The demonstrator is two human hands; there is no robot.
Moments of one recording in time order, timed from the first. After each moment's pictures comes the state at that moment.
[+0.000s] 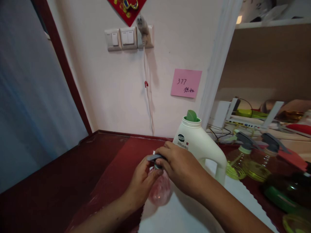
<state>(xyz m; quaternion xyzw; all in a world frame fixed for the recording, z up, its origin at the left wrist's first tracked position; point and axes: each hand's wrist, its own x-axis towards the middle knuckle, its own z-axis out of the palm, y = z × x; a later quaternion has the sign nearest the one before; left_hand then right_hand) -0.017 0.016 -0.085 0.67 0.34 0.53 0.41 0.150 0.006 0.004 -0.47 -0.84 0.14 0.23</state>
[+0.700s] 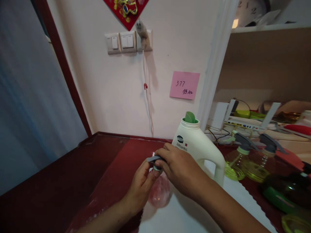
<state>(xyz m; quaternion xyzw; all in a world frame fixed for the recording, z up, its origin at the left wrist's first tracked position) -0.018 0.013 -0.092 0.67 0.31 0.53 0.41 0.149 0.006 0.003 -0.47 -0.84 0.13 0.22</state>
